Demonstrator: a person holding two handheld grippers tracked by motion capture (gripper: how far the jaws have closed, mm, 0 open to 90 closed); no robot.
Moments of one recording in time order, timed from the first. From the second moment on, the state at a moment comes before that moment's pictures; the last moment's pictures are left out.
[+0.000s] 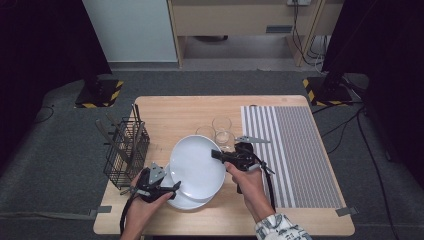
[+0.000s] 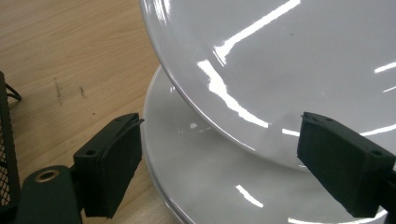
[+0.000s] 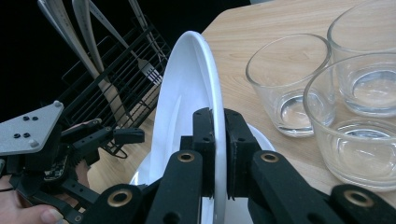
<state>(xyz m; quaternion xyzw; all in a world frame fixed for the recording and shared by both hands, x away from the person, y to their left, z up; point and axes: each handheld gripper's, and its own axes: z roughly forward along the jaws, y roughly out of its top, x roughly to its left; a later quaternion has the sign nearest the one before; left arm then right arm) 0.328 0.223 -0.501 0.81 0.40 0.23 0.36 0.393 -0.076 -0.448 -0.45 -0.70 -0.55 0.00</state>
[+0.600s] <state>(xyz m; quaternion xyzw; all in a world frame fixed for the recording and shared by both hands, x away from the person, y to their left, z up) 0.327 0.222 -0.500 0.81 0.40 0.24 0.36 0.396 -0.082 -0.440 -0.46 -0.69 -0.56 0.00</state>
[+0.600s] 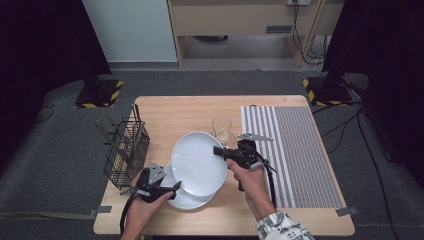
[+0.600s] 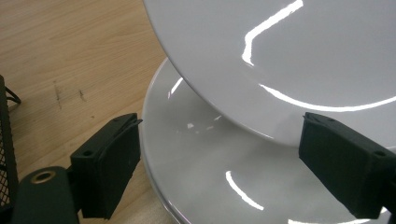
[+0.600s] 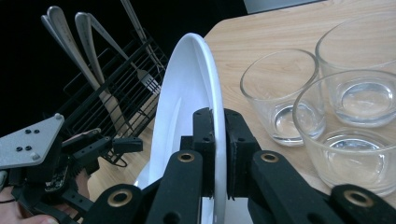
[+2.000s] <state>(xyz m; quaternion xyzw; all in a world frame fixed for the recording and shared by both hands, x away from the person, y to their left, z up) 0.325 0.215 -0.490 0.81 0.37 0.22 0.40 0.426 -0.094 -0.397 -0.47 -0.67 -0.57 -0.02</state>
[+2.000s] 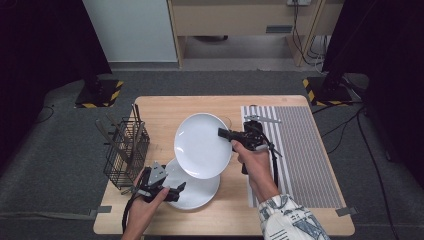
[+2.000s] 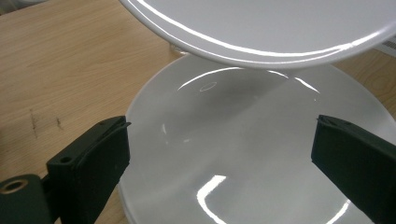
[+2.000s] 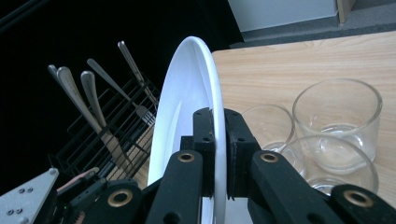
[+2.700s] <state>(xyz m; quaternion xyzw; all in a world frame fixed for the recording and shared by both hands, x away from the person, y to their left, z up) 0.328 0.216 -0.493 0.80 0.38 0.20 0.41 0.449 -0.104 -0.389 -0.48 -0.65 -0.59 -0.01</state>
